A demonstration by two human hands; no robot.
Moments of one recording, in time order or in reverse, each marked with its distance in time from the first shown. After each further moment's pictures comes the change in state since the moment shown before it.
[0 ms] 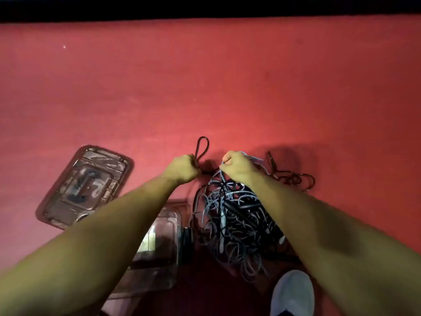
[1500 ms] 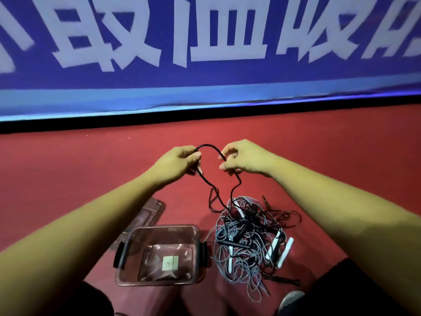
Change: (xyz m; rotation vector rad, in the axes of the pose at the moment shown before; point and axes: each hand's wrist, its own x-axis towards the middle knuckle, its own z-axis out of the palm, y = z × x) left_hand -0.278 0.065 -0.127 -0.414 0.289 0.553; right_hand -0.274 -0.141 -0.163 0.109 -0.027 -0.528
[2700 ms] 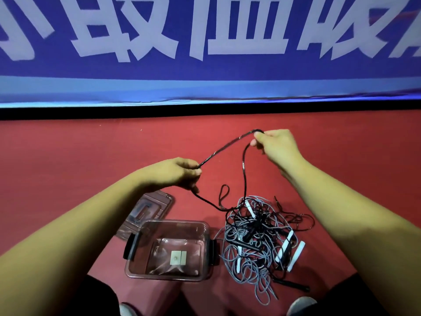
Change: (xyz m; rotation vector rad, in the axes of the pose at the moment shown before) left_hand -0.037 -0.015 -0.036 -0.044 -0.257 -0.181; right_hand 0.019 0.004 0.002 0.117 0.588 0.115
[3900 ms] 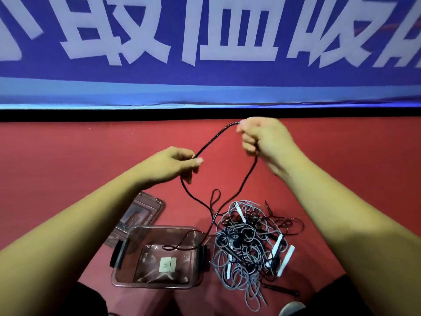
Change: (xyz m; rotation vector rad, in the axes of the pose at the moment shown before) left_hand 0.015 0.023 0.001 0.120 0.163 0.136; right_hand -0.022 -0.043 -0.024 0.510 -0.309 -0.088
